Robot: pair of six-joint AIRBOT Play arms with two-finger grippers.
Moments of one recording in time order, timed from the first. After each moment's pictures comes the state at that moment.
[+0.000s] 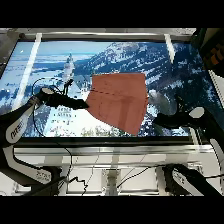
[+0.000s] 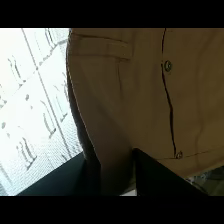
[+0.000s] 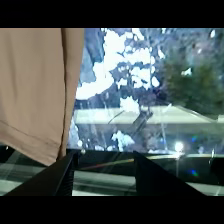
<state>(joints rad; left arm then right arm) 0.01 -1.72 1.08 0.67 -1.03 -0.77 -0.16 -1.02 0.62 -1.07 1.09 1.46</state>
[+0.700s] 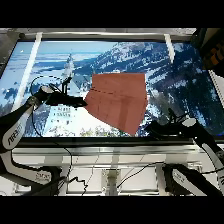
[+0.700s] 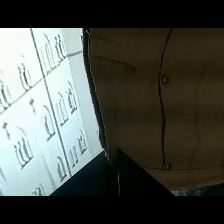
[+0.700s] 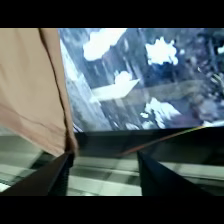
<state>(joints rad) -0.03 -1.64 1.07 0.68 -0.98 -0.91 -0.16 -1.08 0.40 -0.77 0.99 1.45</state>
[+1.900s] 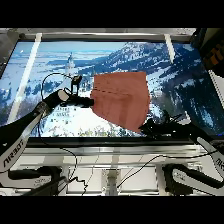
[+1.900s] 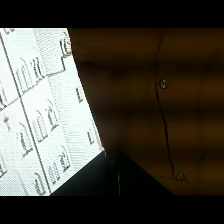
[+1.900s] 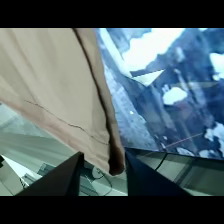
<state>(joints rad) -0.28 -1.48 0.99 0.98 -0.63 -1.22 -0.16 -1.28 0.38 -0.56 0.95 1.27</state>
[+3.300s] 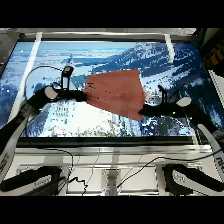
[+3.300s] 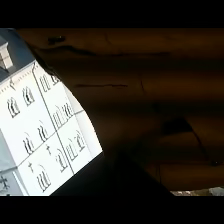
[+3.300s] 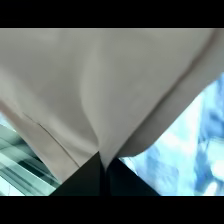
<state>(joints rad) -0.21 -1.26 0.99 1.04 -0.67 -1.10 0.02 -1.20 0.83 -0.72 1.01 1.16</state>
